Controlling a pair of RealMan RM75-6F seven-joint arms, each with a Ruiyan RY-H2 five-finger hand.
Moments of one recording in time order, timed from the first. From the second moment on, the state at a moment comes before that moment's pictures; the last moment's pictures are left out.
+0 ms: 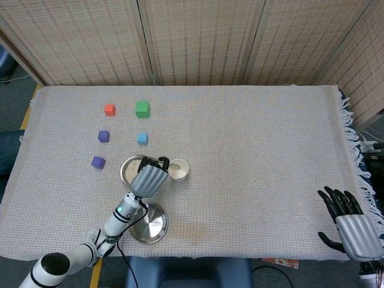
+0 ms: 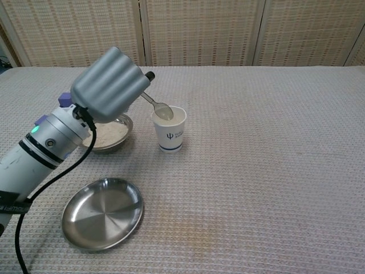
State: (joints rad) left arm -0.83 -2.05 -0.04 -0.59 1.56 1.54 0.85; right arm 0.00 -0.95 -0.07 -1.84 -1.62 1.46 -0.16
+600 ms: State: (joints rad) left arm -0.71 -1.81 -0.11 -1.32 1.41 1.49 0.83; right arm -0.02 -0.94 -0.07 -1.85 -1.65 1.49 -0.14
